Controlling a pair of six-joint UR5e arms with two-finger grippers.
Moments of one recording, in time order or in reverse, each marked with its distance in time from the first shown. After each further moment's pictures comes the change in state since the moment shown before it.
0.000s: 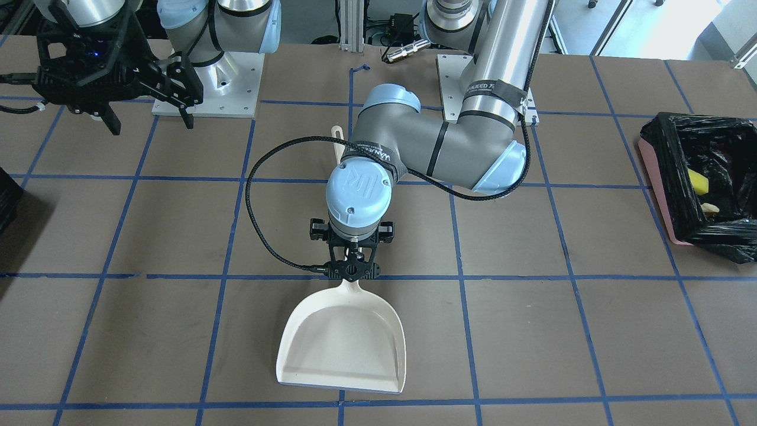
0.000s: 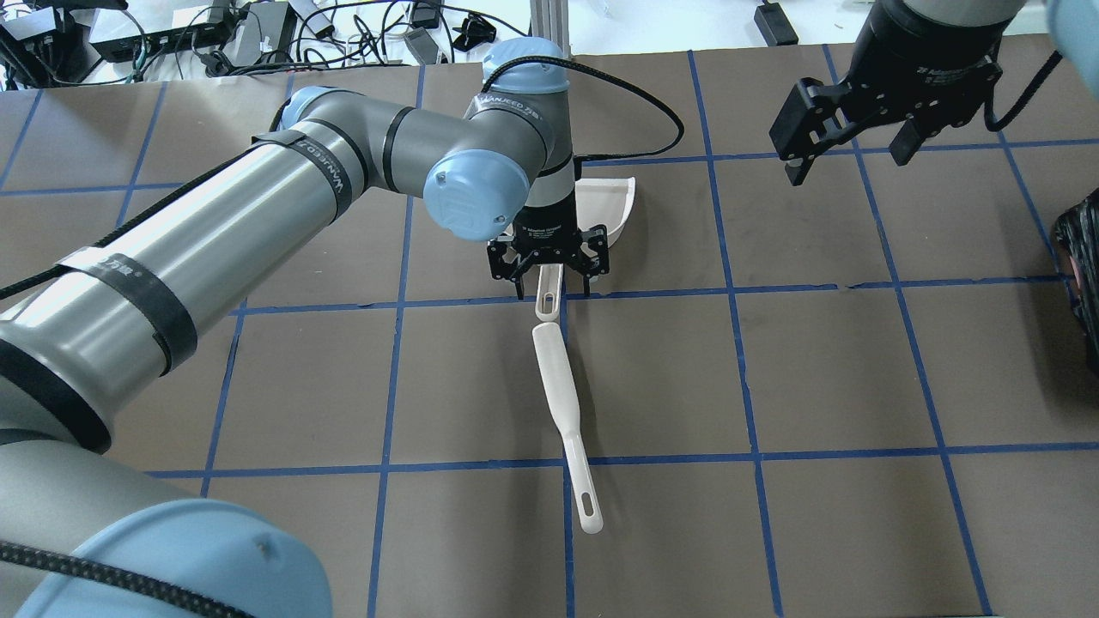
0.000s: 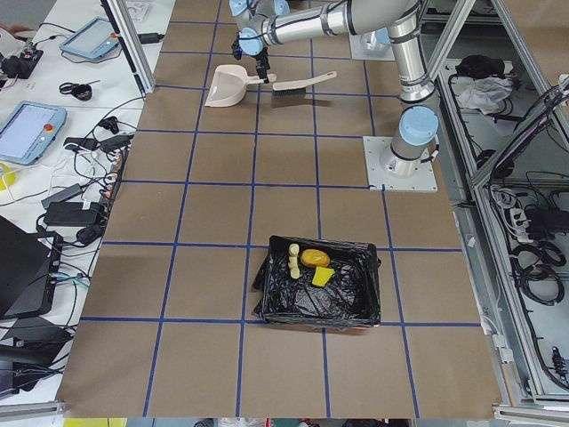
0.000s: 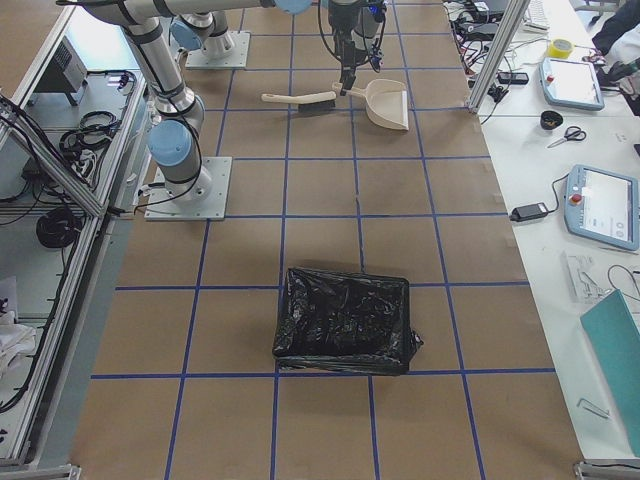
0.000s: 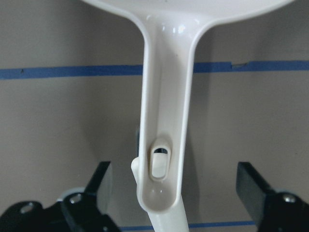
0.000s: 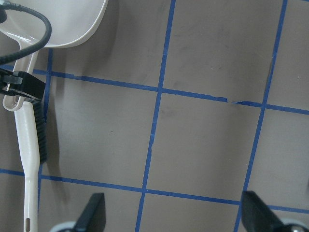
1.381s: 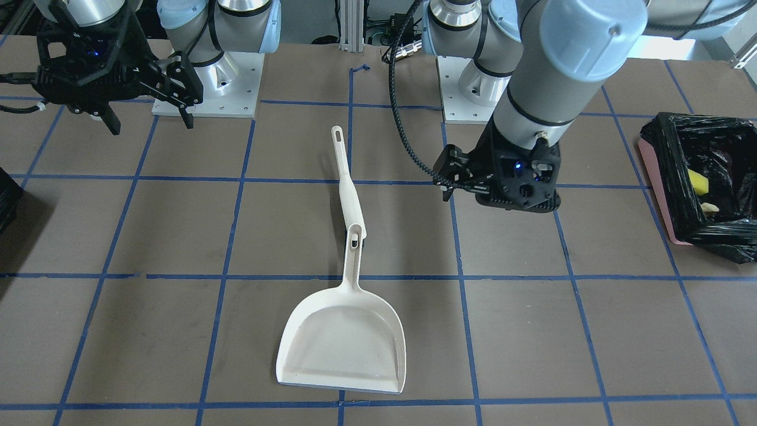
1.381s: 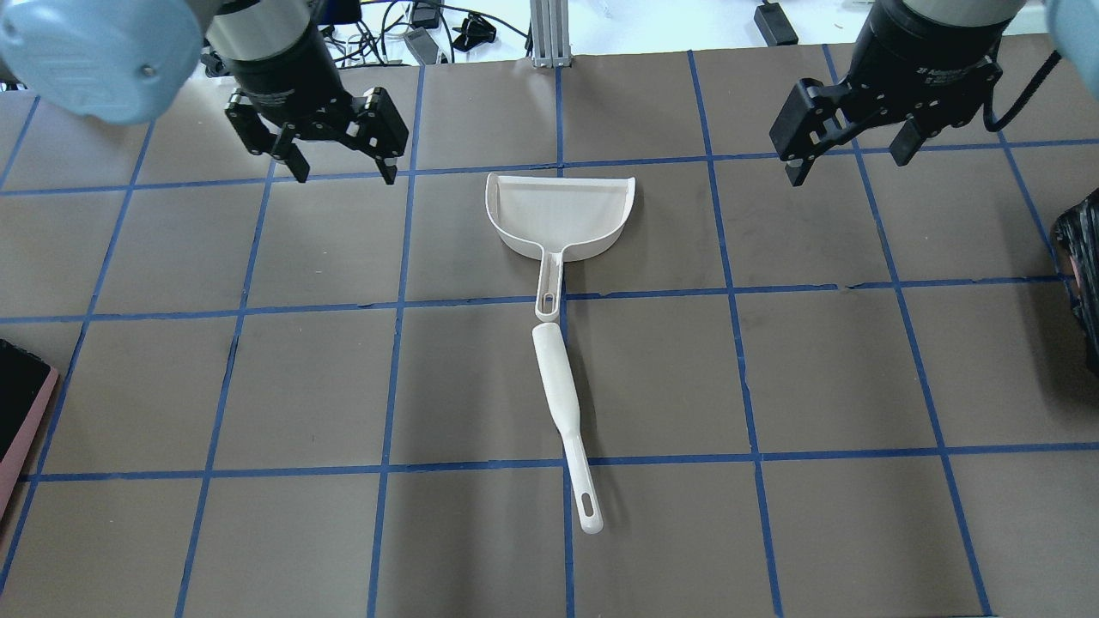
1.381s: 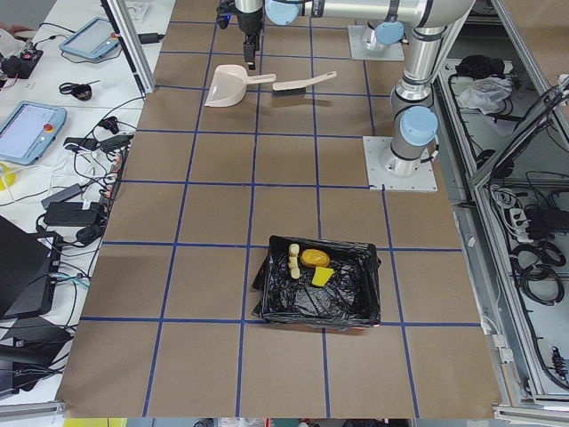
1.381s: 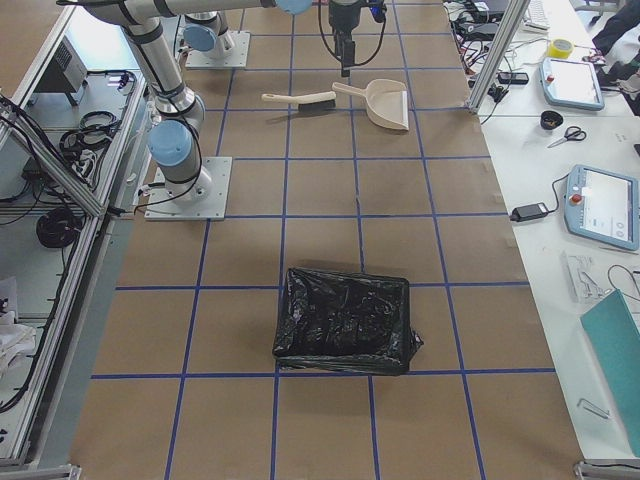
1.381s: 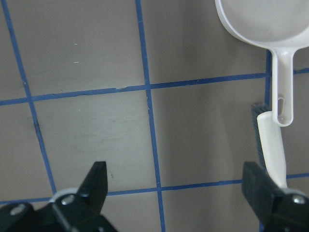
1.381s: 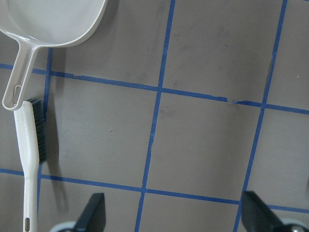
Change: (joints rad) left arm 0.335 0.401 0.024 -0.214 0.127 0.390; right arm 0.000 0.000 0.000 0.001 -0.002 0.000
